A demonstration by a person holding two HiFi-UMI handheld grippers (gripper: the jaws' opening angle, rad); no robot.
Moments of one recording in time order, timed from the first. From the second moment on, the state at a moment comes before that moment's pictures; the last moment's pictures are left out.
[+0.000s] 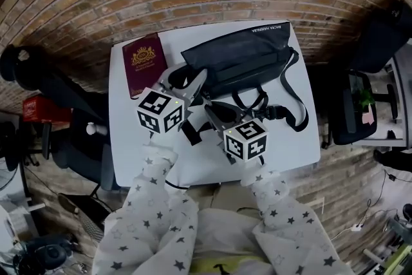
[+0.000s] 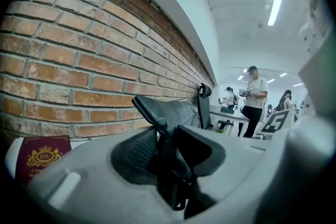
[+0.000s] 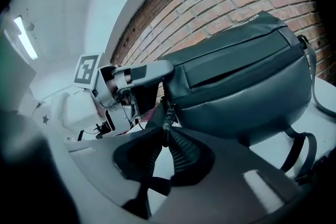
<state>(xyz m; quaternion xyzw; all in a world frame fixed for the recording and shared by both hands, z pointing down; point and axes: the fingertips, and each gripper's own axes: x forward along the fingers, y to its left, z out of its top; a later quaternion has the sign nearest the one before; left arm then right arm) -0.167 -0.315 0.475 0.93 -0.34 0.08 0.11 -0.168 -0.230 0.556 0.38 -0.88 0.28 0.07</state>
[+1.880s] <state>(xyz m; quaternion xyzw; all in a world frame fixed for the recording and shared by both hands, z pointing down) -0.144 -0.318 0.486 0.91 -0.39 0.09 0.10 -0.088 -0.257 0.541 0.35 -0.90 0.25 0.07</state>
